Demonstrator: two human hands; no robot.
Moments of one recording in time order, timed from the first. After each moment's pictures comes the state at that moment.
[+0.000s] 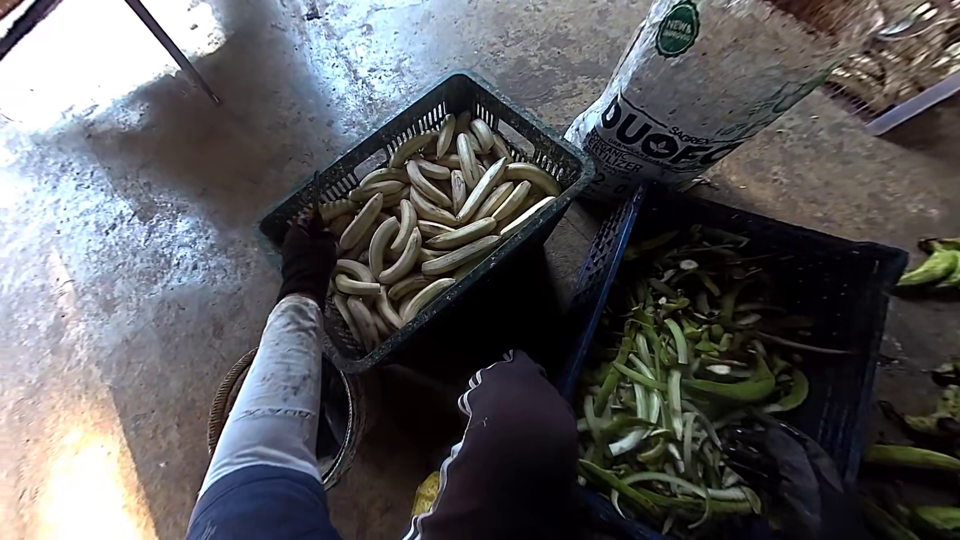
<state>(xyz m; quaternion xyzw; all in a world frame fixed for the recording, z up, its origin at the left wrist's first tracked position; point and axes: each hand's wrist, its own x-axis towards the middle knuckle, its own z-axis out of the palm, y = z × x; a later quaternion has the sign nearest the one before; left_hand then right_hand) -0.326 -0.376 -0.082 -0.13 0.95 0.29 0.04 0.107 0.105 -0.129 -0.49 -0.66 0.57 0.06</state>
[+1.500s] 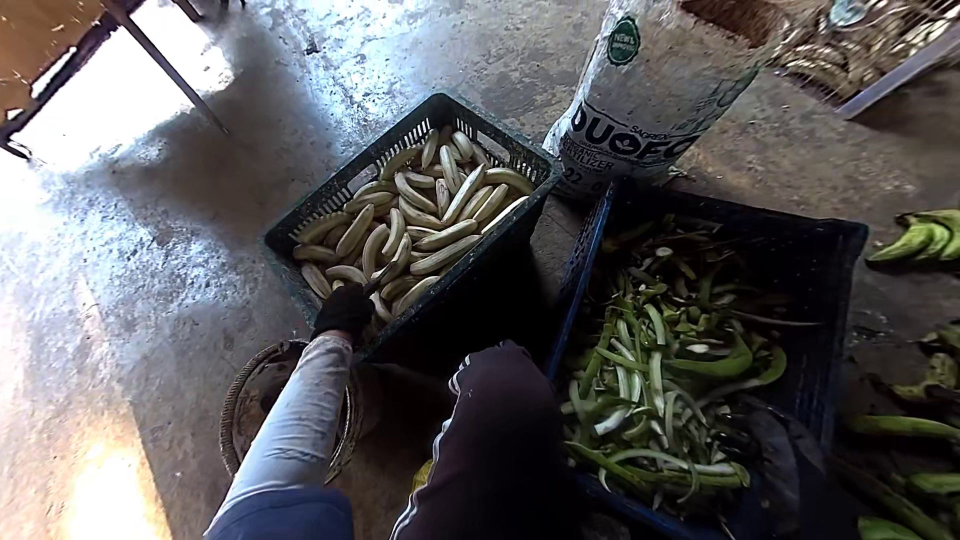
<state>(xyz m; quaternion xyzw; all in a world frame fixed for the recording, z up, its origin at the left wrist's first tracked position) -0.242 -0.329 -0.084 -0.05 0.96 0.04 0.27 0.136 0.118 -0.137 -0.48 -0.66 0.57 0.09</state>
